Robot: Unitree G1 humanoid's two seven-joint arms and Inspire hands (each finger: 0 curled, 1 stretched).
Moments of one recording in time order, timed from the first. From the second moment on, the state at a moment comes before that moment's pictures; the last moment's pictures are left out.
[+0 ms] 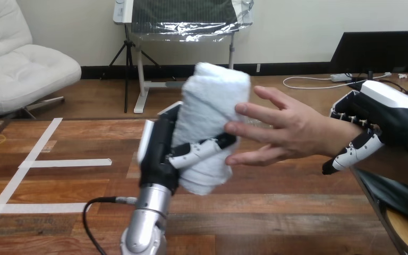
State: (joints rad) left arm -0.37 -0.10 -0.03 0.84 -0.10 -0.68 -0.11; right arm -0.38 -0.79 0.08 0.21 -0.39 -0.03 0.48
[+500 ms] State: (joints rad) left arm -0.40 -0.11 -0.05 0.89 -0.09 -0.70 -0.13; right arm -0.39 -0.79 0.08 0.18 -0.38 0.00 0.50
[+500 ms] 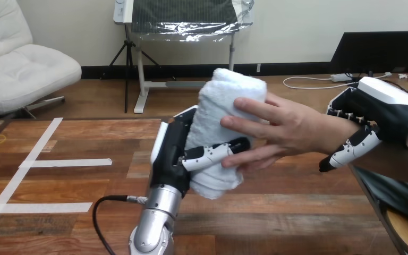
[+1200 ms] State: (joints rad) left arm -0.40 -0.12 -0.06 0.95 -0.08 -0.73 -0.12; right arm -0.40 -0.79 0.08 0.16 -0.38 0.00 0.50
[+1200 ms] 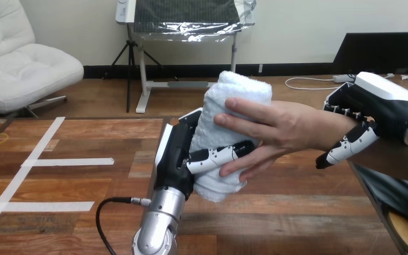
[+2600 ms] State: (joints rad) left arm -0.40 -0.12 -0.06 0.96 -0.09 -0.73 -0.15; right arm -0.40 -0.79 0.08 0.17 -0.39 -0.01 0.50
